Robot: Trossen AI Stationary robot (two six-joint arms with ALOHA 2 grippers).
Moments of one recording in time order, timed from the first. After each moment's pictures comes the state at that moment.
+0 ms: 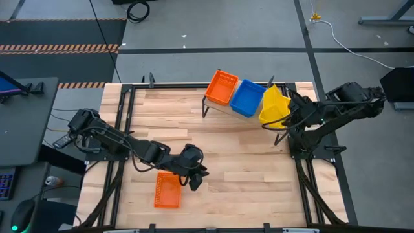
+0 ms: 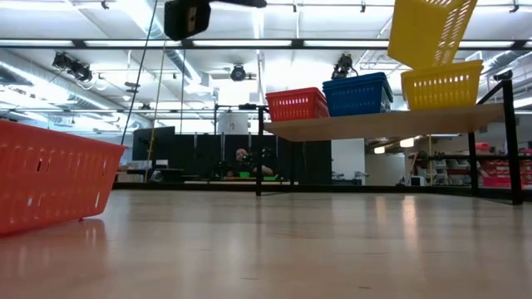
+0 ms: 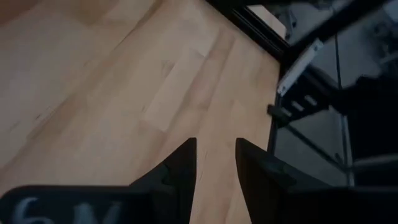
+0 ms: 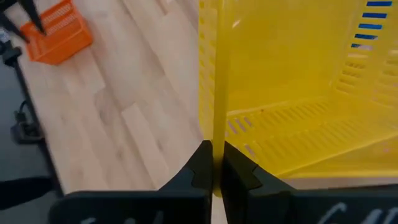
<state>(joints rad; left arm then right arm) -0.41 1.58 1.20 -0.24 -0.28 -0.88 0.34 0.97 1.50 -1.57 0.31 0.85</state>
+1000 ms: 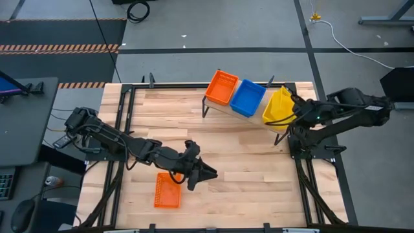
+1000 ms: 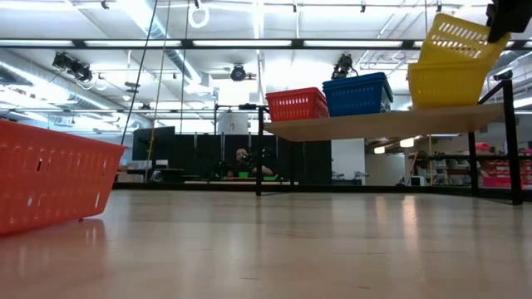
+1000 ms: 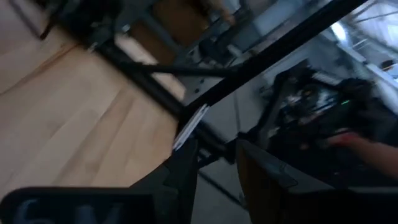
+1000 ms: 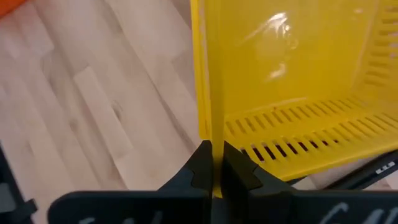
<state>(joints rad) -0.41 1.53 1.20 0.14 -0.22 -0.93 0.15 0.75 1.20 -1.57 0.19 0.70</state>
